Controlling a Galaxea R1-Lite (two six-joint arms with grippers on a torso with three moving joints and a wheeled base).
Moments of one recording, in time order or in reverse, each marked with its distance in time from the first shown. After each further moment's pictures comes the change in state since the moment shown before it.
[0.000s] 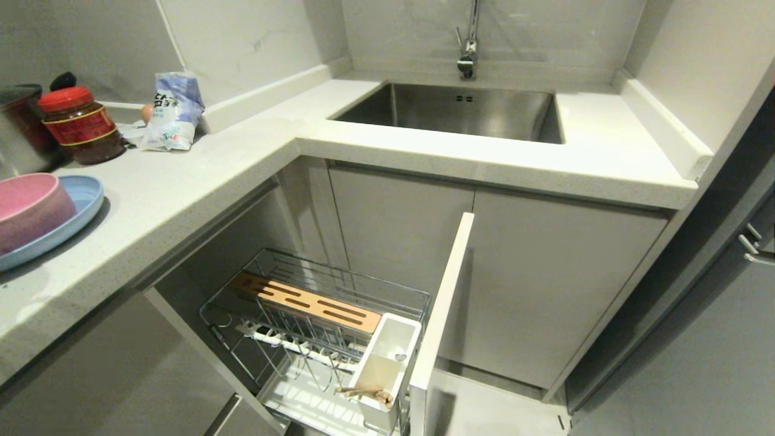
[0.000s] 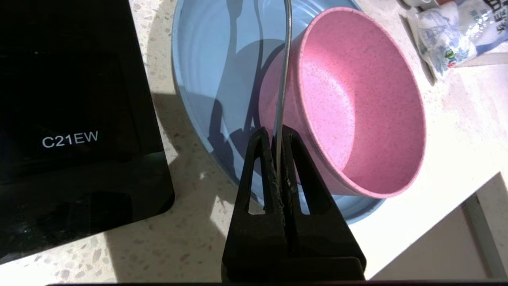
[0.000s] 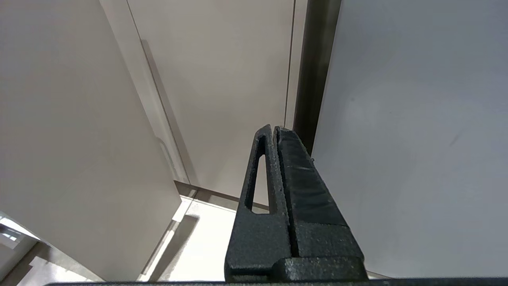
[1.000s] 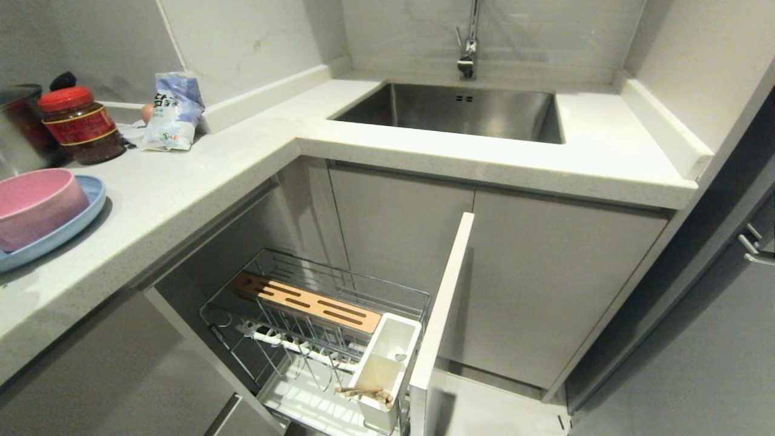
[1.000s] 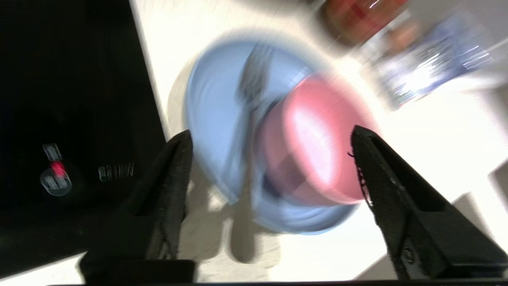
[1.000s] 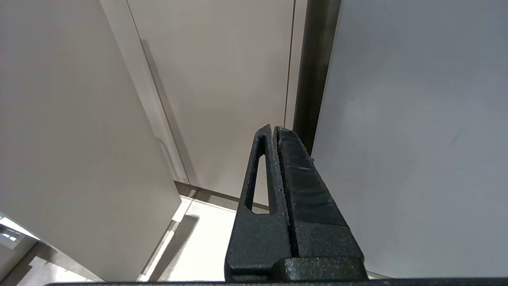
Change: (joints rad) left arm 0.061 -0.106 -0.081 0.000 0.013 0.074; right arm 0.000 0.000 0.000 0.000 0.000 0.000
